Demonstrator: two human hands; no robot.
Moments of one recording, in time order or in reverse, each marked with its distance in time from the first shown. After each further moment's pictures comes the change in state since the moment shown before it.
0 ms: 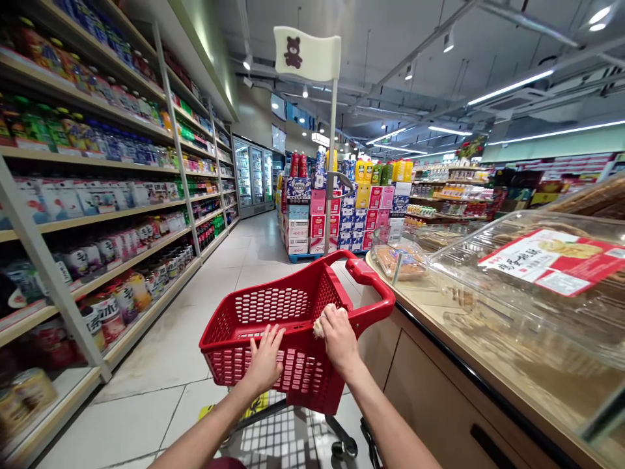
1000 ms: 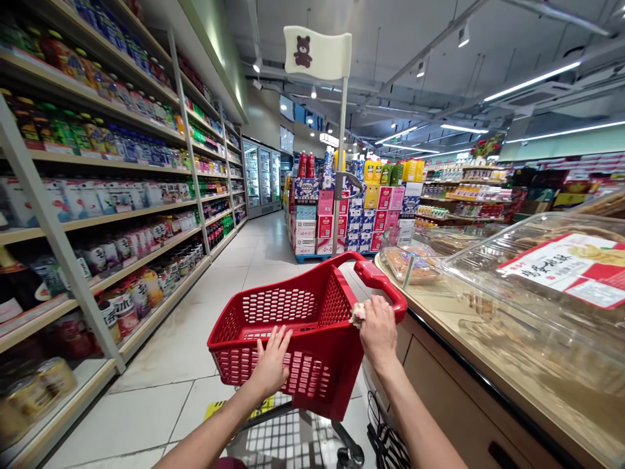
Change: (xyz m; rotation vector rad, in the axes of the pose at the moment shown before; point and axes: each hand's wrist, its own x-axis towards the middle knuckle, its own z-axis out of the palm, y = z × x) left_hand -0.003 -0.004 0.002 0.015 -0.025 0.046; right_hand 0.002 0.019 0.001 -0.160 0.002 0.301
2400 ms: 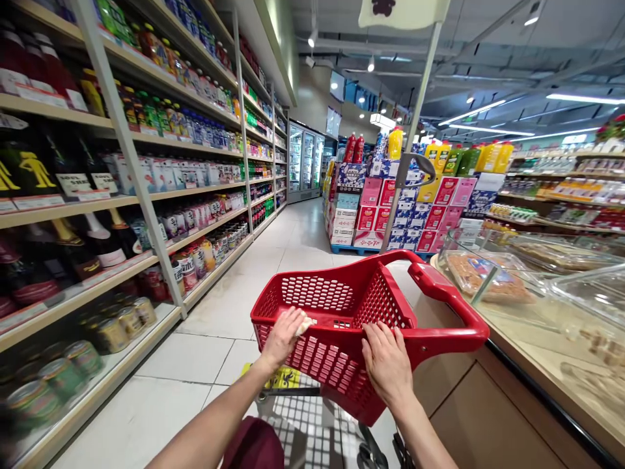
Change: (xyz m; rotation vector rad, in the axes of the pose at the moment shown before) left_hand 0.000 -0.101 0.043 -0.057 0.648 0.190; right_hand -0.046 -0.051 0.015 0.137 -0.085 -0.353
